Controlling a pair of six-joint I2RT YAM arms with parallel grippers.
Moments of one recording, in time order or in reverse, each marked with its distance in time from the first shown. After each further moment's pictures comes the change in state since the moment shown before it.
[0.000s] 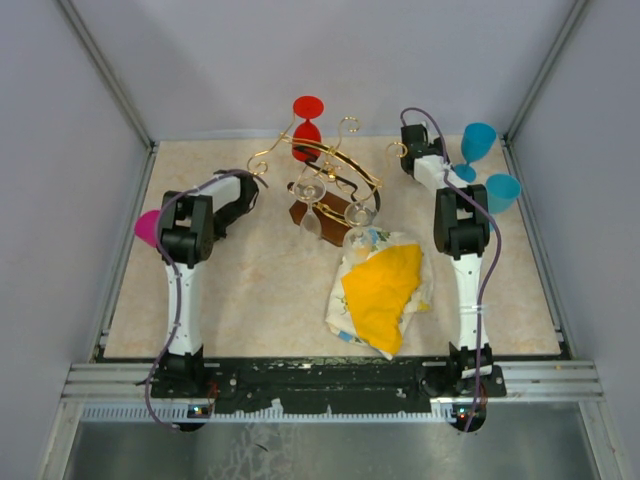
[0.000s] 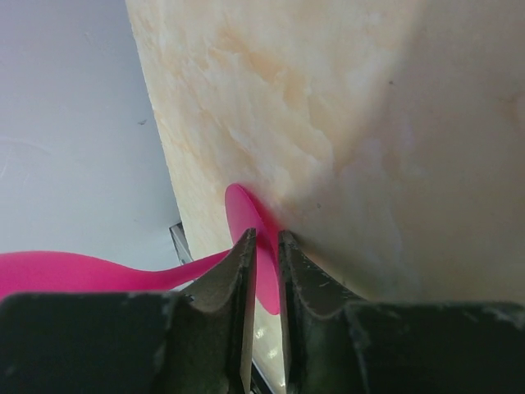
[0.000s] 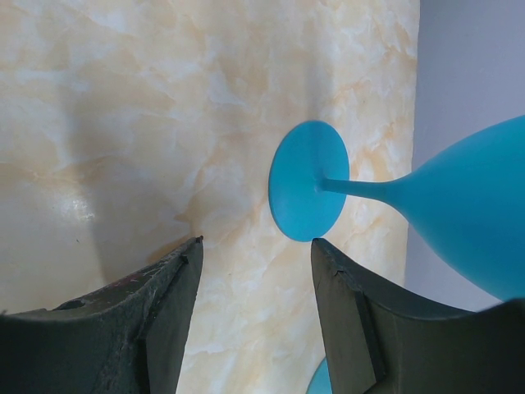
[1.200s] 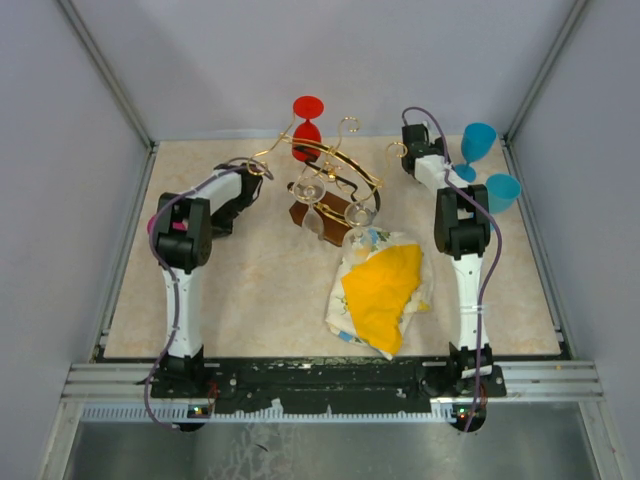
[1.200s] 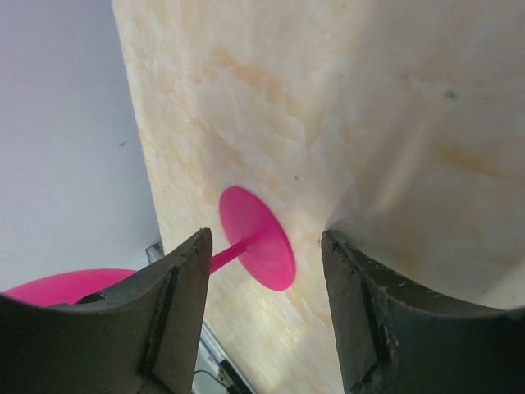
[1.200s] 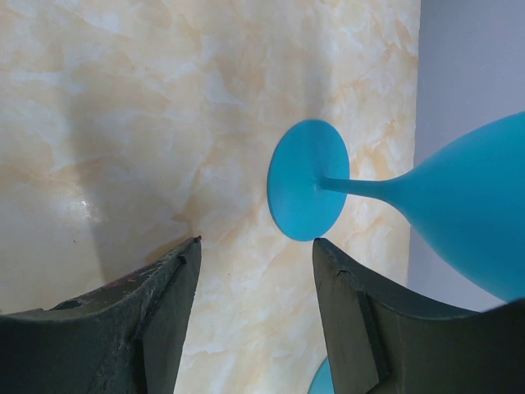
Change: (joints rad) left arm -0.039 -0.083 -0.016 0.075 0.053 0.046; right arm -0.010 -0.003 -0.001 -0.003 -0.005 0.012
